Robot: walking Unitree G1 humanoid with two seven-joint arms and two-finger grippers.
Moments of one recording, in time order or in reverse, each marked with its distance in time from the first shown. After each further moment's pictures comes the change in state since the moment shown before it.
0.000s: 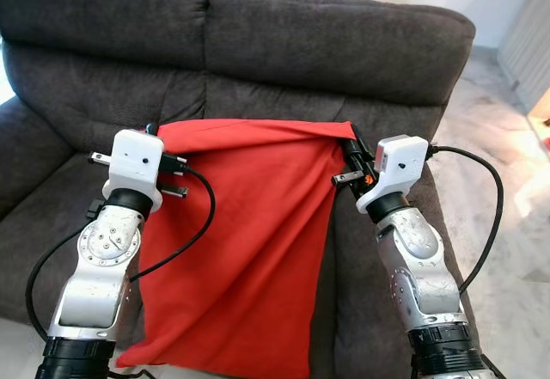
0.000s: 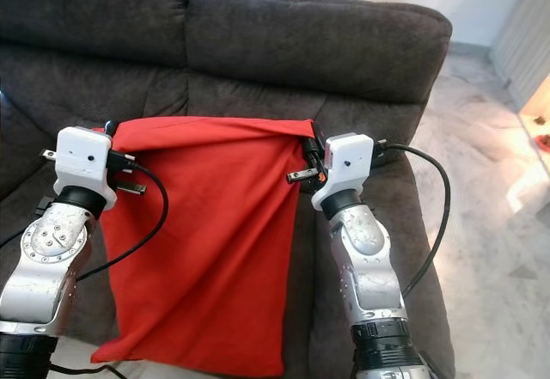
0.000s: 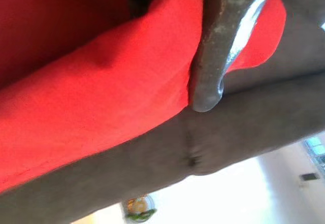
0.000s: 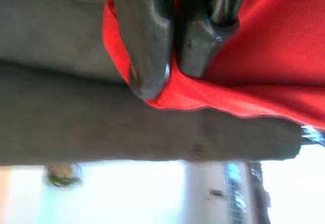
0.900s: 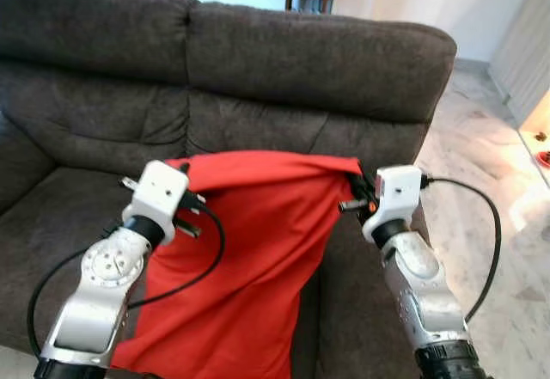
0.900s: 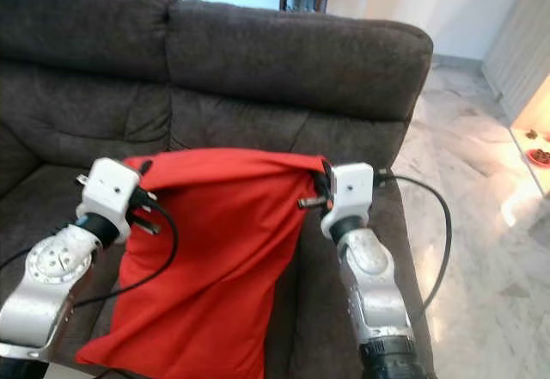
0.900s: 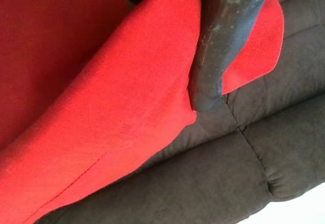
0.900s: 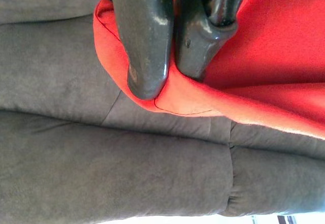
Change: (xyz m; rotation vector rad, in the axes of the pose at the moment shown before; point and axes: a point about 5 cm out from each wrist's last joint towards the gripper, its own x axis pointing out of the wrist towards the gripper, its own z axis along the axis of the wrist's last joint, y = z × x) left arm -0.027 -0.024 -0.029 0.048 0.166 -0.304; right arm -0.025 -0.010 -0.046 0.021 0.220 -0.085
